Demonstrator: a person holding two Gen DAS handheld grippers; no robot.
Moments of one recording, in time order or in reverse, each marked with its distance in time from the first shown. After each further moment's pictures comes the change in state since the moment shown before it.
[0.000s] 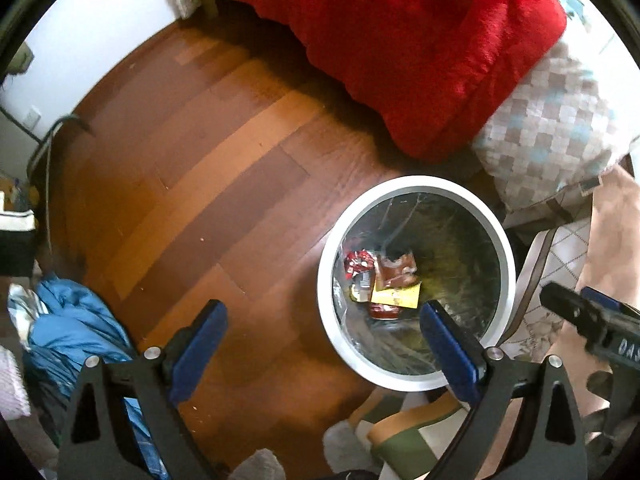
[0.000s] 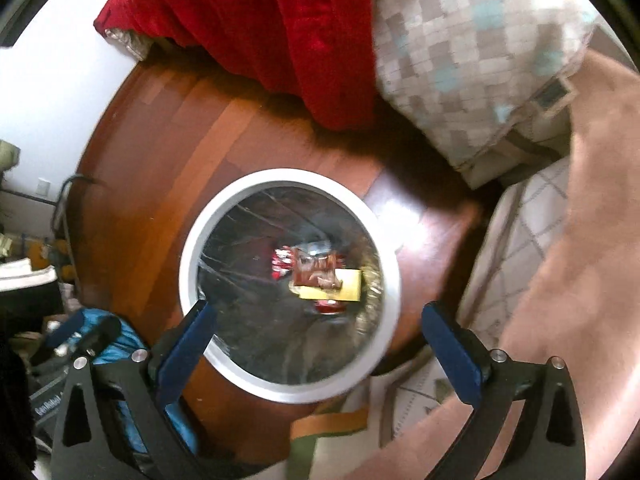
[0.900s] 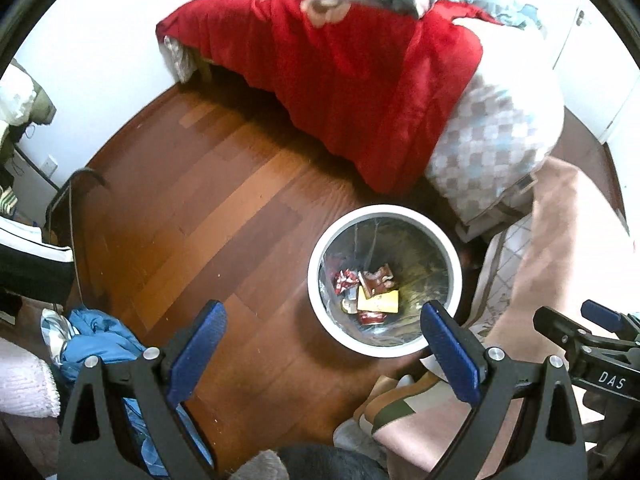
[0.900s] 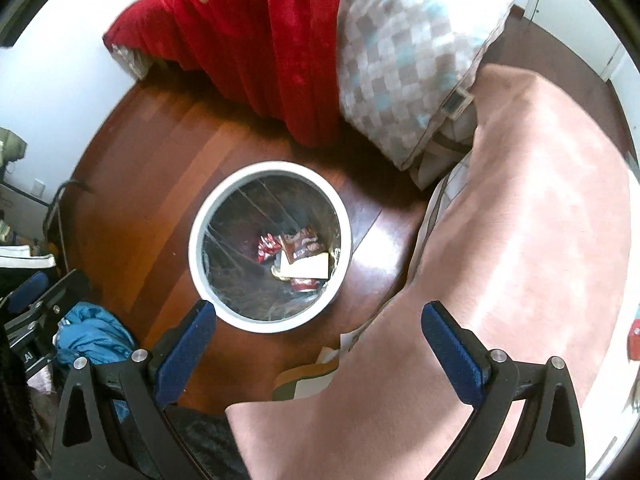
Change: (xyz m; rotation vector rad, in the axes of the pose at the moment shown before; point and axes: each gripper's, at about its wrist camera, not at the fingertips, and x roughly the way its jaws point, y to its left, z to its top) left arm -0.132 -0.021 -0.049 0.089 -0.196 -0.008; right arm -0.115 -0.006 -0.087 0.008 -0.140 -0.073
